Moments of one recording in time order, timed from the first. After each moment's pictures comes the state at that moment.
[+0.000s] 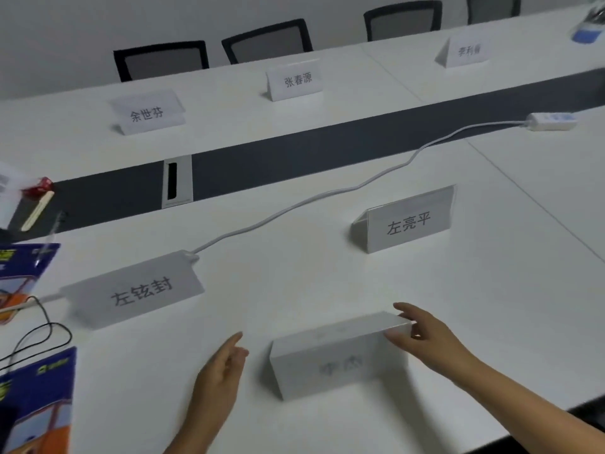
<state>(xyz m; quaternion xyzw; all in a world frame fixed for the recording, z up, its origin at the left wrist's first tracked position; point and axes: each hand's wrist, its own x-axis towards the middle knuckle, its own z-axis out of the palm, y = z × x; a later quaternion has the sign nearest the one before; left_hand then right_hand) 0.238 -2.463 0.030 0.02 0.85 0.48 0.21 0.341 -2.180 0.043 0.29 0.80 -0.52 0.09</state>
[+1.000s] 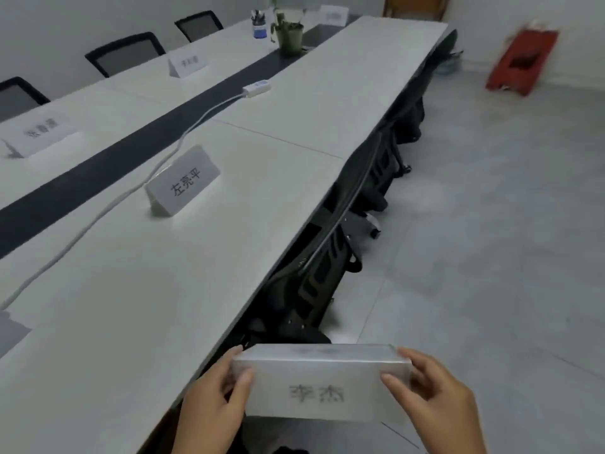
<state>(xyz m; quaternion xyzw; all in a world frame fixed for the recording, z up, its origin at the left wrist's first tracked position) 0.500 -2.485 0.093 0.34 0.79 0.42 0.30 0.729 -2.418 0.096 0.58 0.54 -0.47 -0.39</state>
